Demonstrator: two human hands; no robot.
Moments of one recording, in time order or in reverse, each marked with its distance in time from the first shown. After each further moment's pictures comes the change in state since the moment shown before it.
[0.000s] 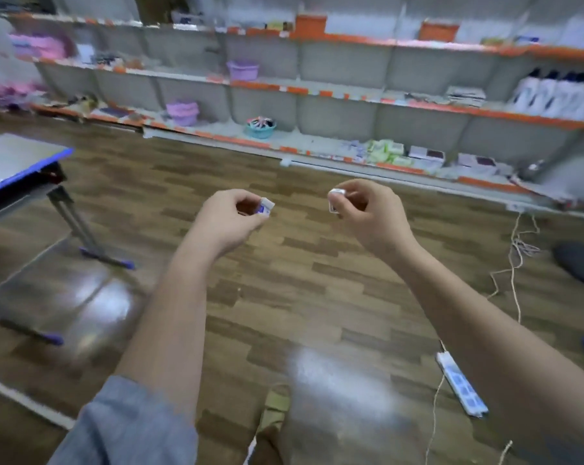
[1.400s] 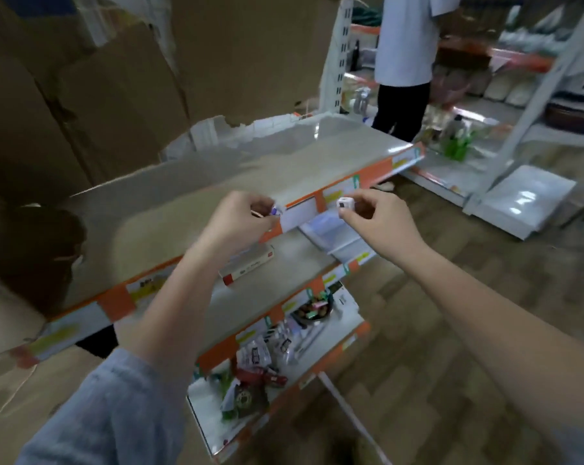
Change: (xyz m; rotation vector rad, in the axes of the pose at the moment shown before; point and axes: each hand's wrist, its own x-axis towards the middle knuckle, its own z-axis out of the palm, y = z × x) left_hand -1.016 -0.044 -0.235 0.330 1.587 -1.345; right_hand -0.812 -0.517 0.234 0.675 -1.657 -1.250
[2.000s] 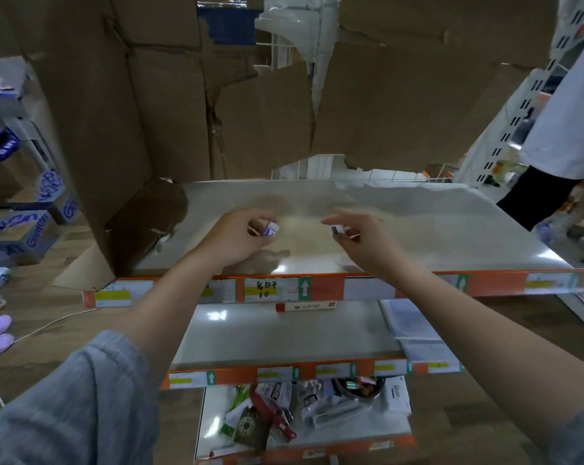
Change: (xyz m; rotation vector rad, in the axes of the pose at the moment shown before) left_hand 0.012 -0.073 -0.048 0.006 0.279 -0.326; right_hand 0.134 -0.026 0.102 0.004 -0.549 -0.495
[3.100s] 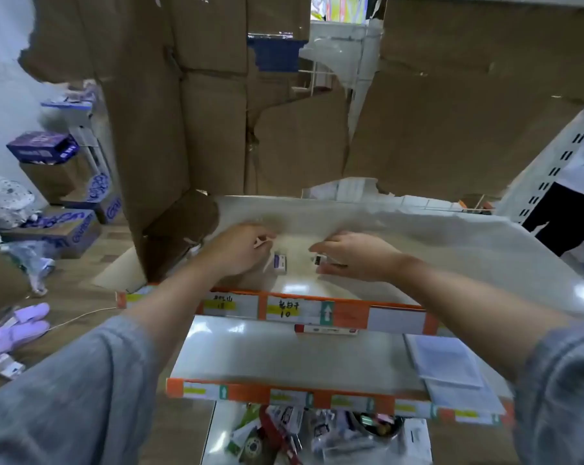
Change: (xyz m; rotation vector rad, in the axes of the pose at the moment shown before) left_hand 0.014 -0.041 -0.023 0.380 0.050 0.075; right_hand 0.061 -0.010 0.018 -0.594 -0.423 -0.488
